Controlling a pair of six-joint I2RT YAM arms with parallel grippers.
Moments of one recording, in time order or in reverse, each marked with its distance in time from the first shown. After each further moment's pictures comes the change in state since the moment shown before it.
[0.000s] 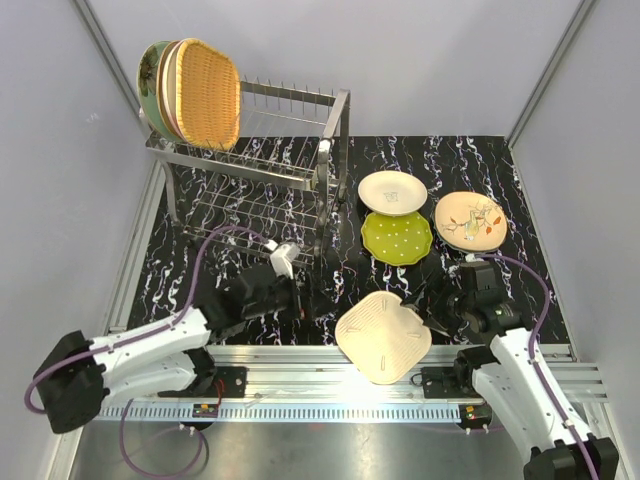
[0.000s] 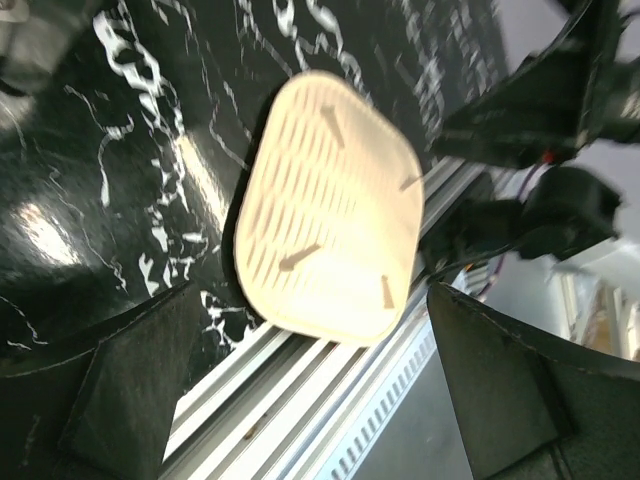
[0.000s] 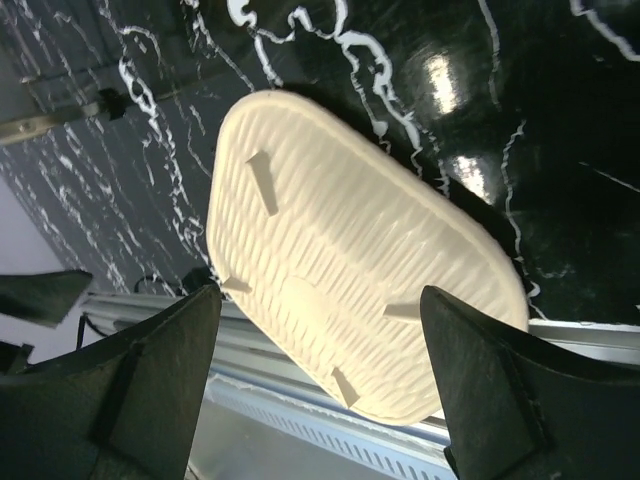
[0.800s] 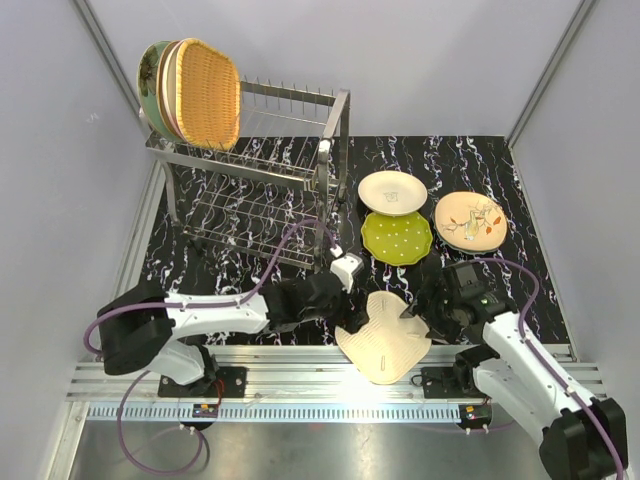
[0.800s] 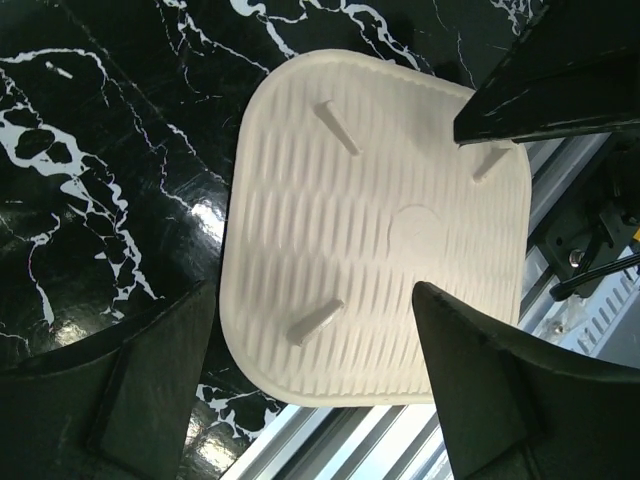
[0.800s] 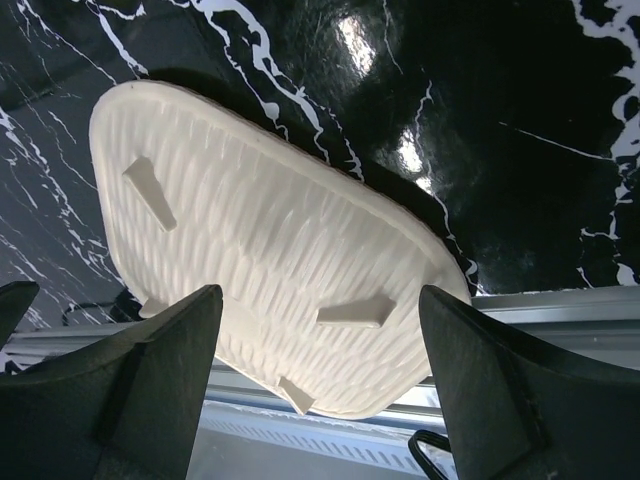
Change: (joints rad) left arm -0.288 0.492 0.294 -0.005 -0.254 0.283; right arm 0.145 0.143 0.000 -0.046 0.188 0.100
